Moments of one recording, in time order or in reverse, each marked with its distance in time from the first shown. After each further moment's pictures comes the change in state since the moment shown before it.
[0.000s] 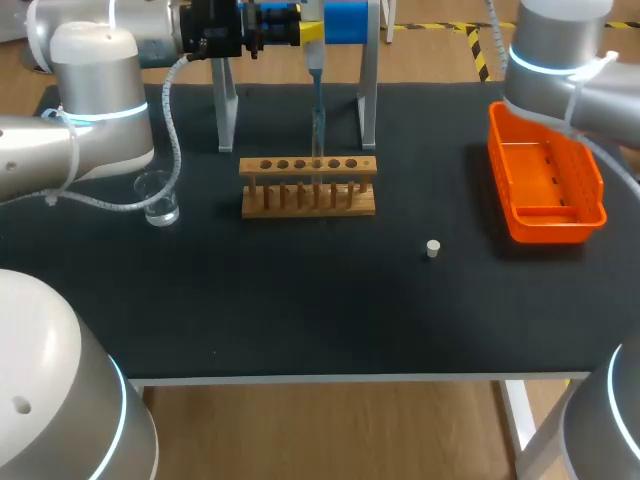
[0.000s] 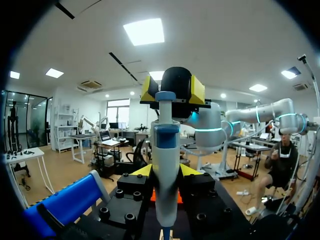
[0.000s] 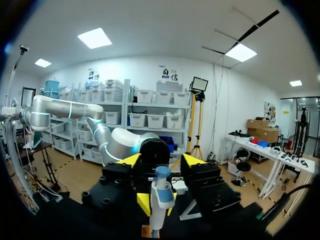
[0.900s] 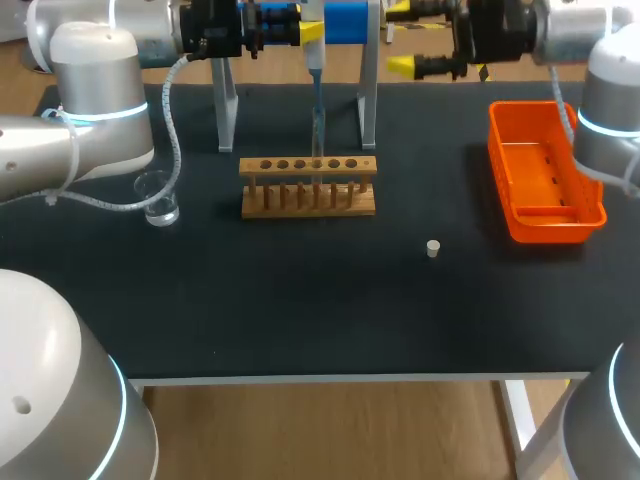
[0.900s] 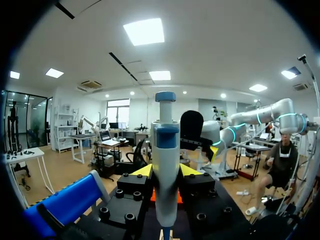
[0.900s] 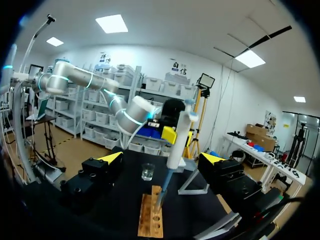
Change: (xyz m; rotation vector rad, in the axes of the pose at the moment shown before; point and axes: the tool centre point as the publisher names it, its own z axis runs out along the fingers) left arm 0.000 0.000 0.000 0.000 0.000 0.000; right arm 0.043 -0.106 -0.086 0.078 0.028 -0.140
